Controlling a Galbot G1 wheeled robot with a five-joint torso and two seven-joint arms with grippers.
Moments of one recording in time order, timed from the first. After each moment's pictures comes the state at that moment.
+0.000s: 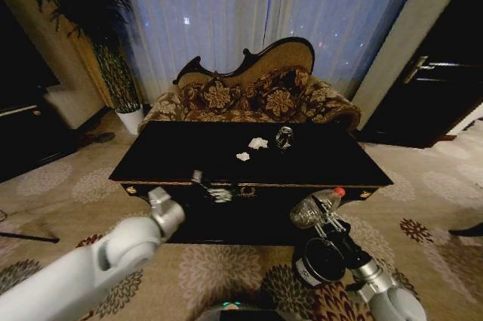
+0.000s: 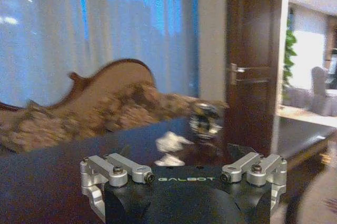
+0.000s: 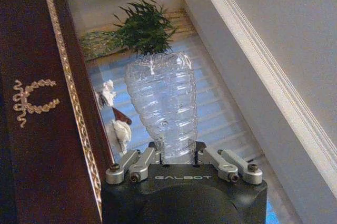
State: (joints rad) left arm 1.12 -0.51 -0.20 -2.38 -0.90 0.17 -0.20; right arm -1.75 1.24 0.86 2.02 -0.86 0.70 0.28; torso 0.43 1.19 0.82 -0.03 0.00
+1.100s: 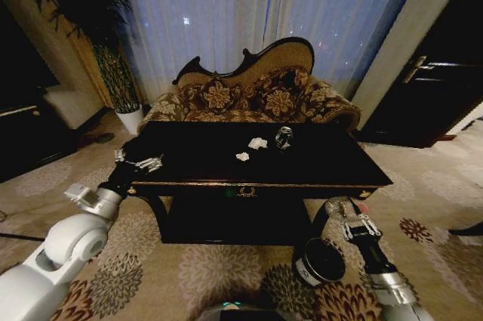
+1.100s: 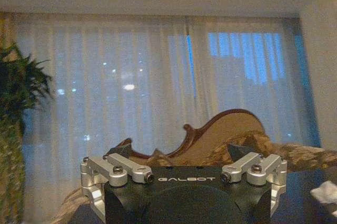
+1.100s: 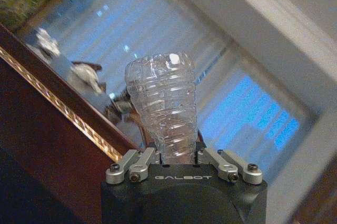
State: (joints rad) left arm 1.51 -0.74 -0.80 -2.18 -0.77 -0.08 -0.07; right arm -1.87 1.22 0.89 2.00 -0.25 0.52 0.18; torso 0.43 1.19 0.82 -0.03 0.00
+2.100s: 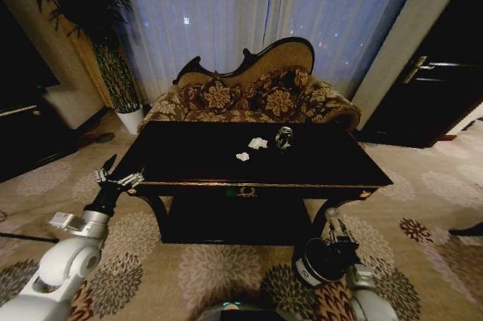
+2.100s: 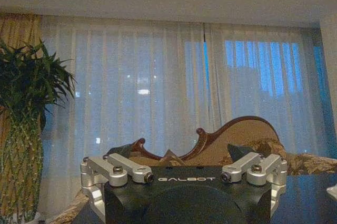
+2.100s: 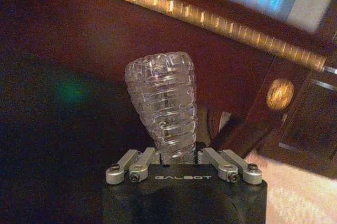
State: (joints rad) left arm 1.58 -0.88 -0.83 -2.11 -0.72 -0.20 0.03; right arm -1.58 1.21 0.68 1.56 0.12 0.32 0.12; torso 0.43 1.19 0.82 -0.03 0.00
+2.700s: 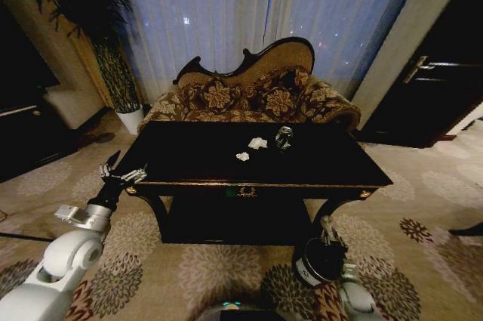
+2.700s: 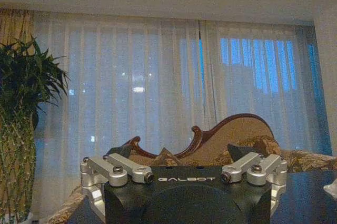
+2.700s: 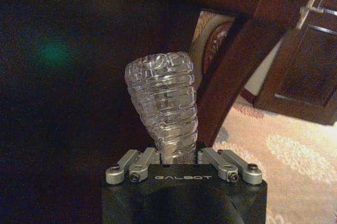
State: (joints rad) left arm 1.53 -0.84 -0.79 -2.09 -0.73 -0.19 0.02; right arm -1.35 1.22 0.64 1.15 0.18 0.37 0.07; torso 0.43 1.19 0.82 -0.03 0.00
